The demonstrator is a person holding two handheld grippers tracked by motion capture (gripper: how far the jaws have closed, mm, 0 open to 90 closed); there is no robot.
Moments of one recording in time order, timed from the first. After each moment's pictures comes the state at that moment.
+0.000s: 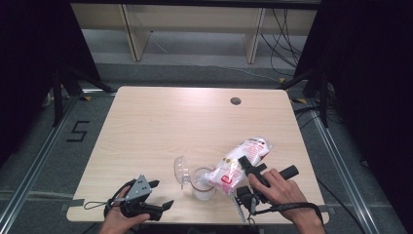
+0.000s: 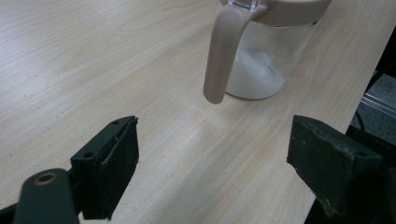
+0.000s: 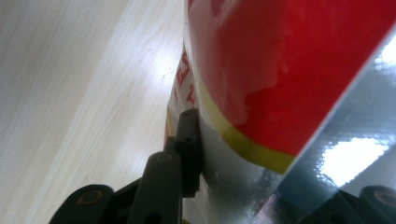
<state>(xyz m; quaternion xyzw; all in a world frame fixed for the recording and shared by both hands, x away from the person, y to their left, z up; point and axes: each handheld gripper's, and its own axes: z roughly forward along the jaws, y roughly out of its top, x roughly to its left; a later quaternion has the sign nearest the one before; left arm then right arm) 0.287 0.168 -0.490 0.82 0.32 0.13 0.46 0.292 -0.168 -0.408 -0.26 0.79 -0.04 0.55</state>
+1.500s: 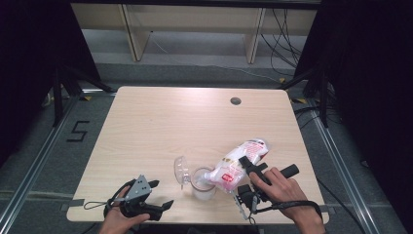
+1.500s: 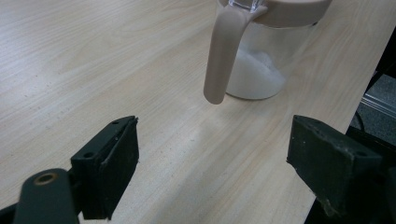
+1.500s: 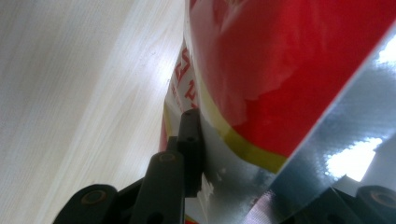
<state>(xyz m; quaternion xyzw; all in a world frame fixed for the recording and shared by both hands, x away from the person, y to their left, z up) 0.287 0.168 -0.490 0.82 0.32 0.13 0.46 0.296 -0.172 -0.408 -0.25 0.81 -0.03 0.53</state>
